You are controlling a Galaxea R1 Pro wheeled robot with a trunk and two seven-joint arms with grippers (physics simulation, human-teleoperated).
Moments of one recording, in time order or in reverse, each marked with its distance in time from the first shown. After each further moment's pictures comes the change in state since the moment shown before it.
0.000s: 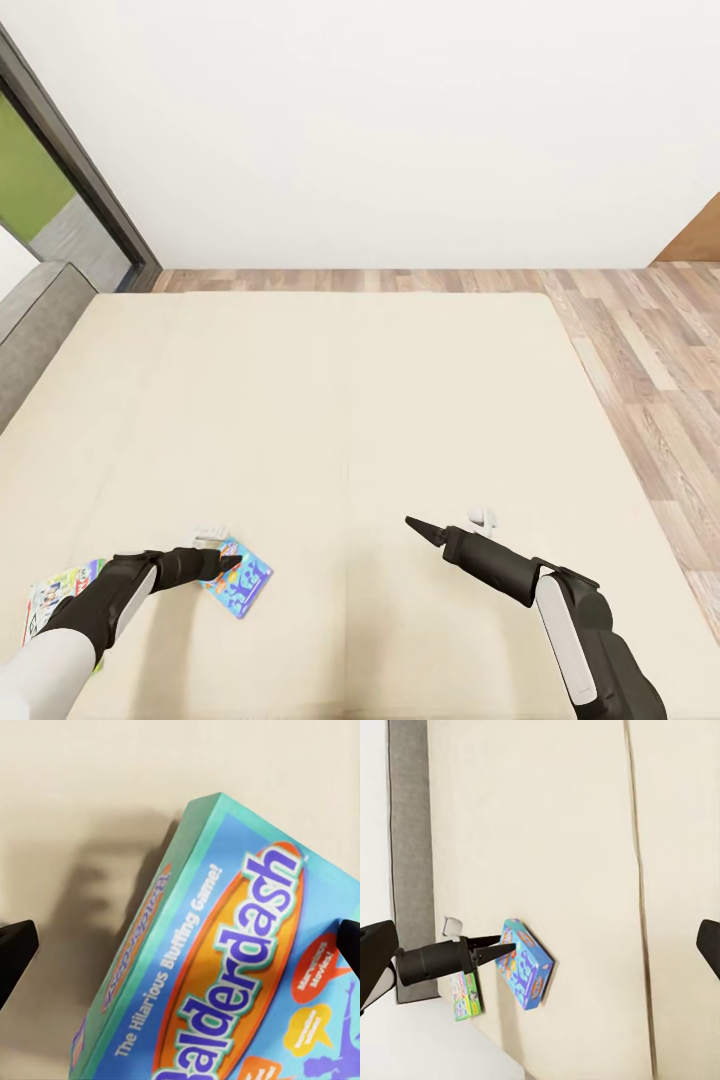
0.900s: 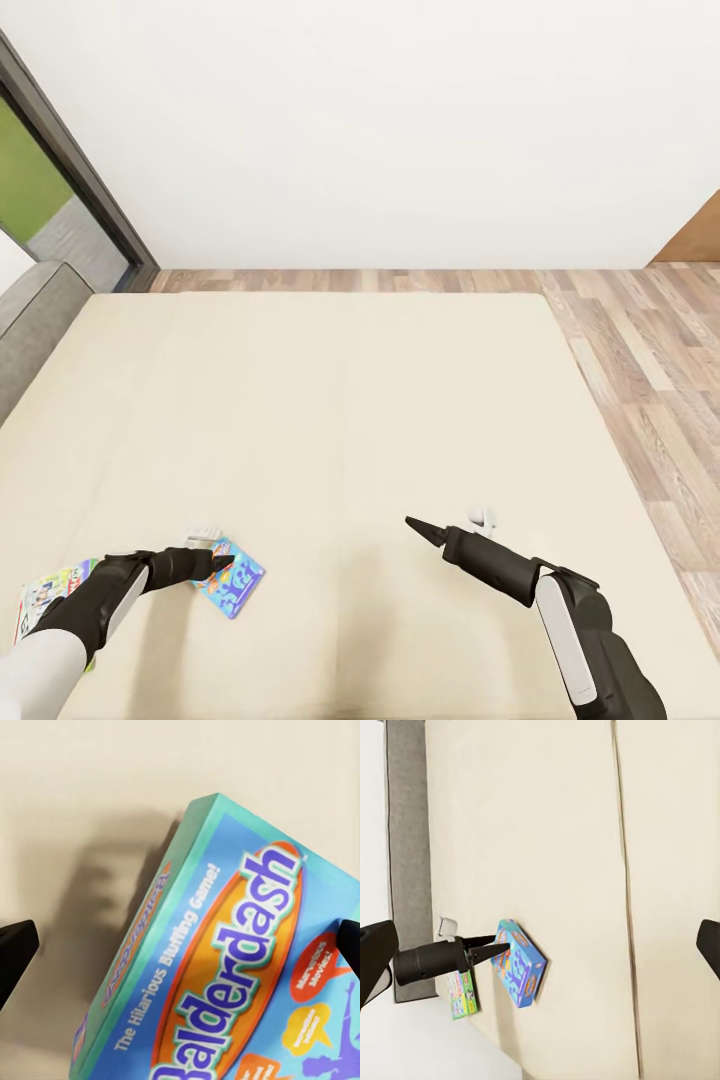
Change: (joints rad) left arm 0.000 0.023 -0.001 0.002 0.000 -0.004 0.003; right arm 0.000 0.001 0.000 0.000 0.001 -0.001 -0.003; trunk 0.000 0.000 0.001
